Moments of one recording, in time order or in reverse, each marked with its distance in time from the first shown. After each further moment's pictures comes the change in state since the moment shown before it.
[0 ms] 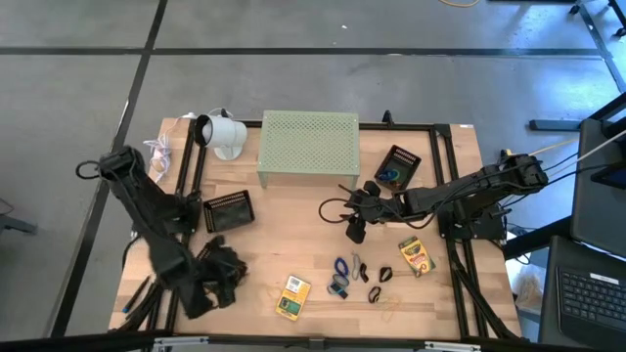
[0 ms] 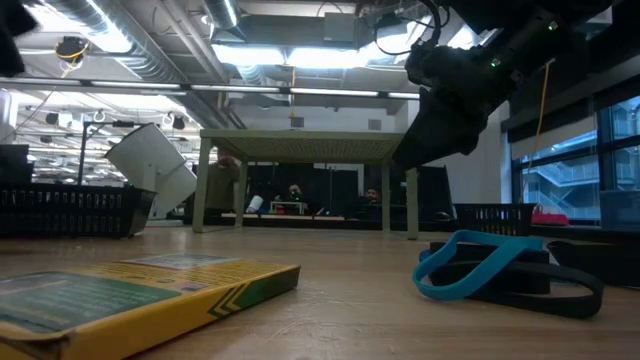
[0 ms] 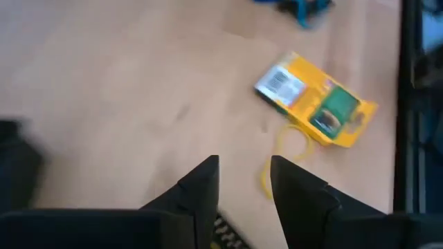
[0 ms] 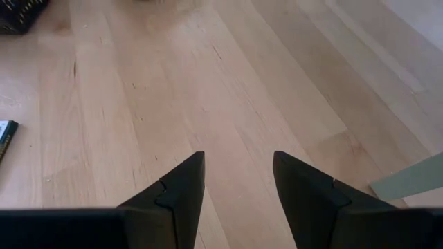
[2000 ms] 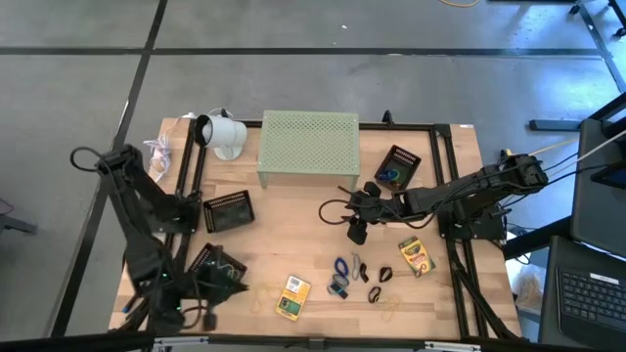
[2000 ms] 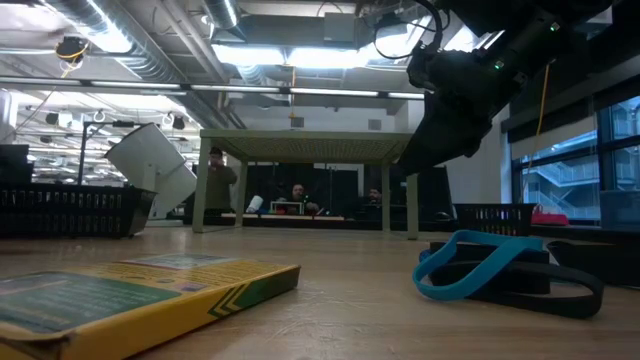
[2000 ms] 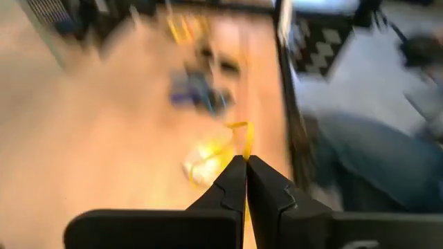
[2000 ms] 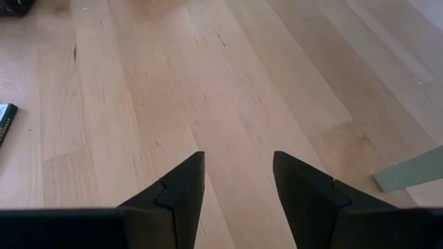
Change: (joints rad) left arm -0.149 -0.040 0.229 0.007 -0.200 0.238; right arm 0.000 0.000 0.000 -0.031 -0.027 -0.007
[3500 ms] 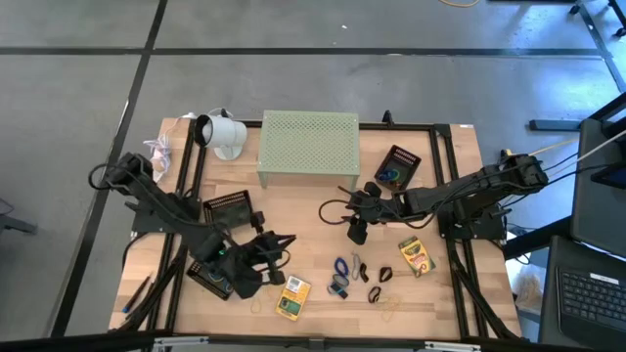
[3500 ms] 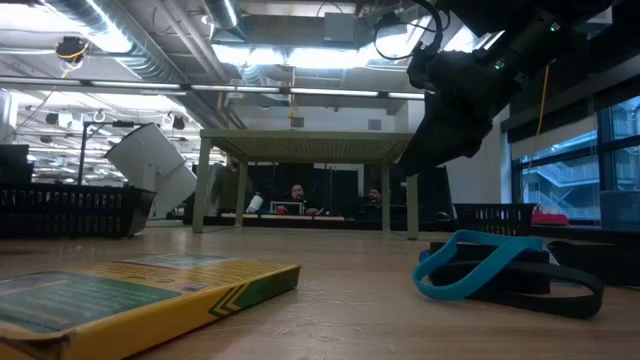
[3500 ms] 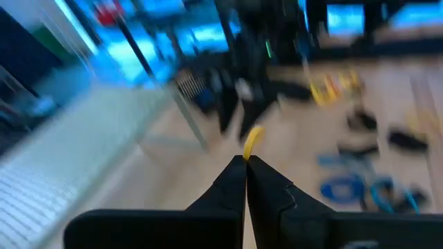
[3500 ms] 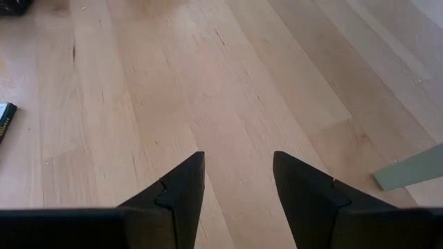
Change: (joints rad) left arm 0.443 0.134 -0.001 0.319 -0.204 0.538; right arm 0.000 0.000 0.000 -0.003 0.000 0.003
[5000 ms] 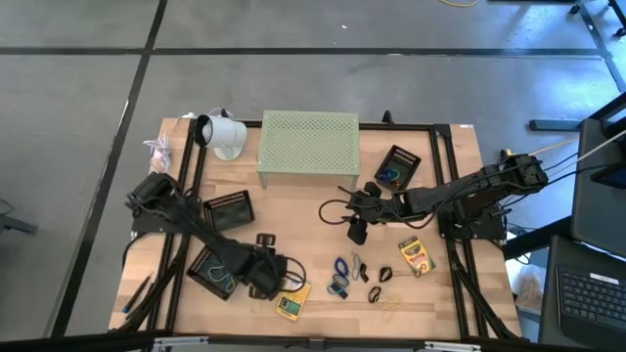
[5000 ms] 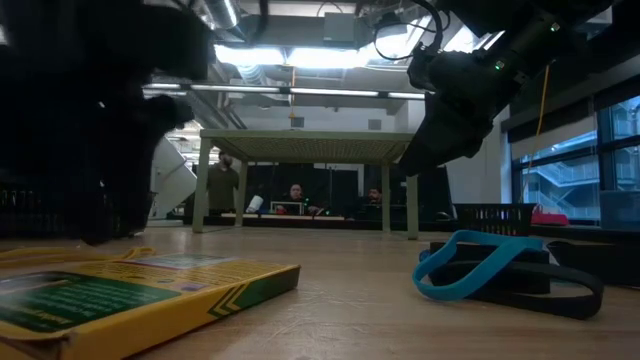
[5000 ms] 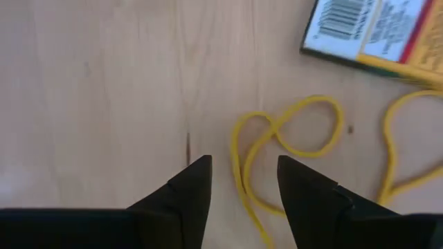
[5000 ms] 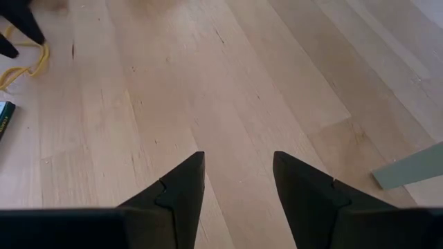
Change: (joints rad) left arm 0.084 0.304 -0.031 -0.323 0.774 -0.055; right arm 0.000 0.000 0.000 -0.004 0.000 -0.002
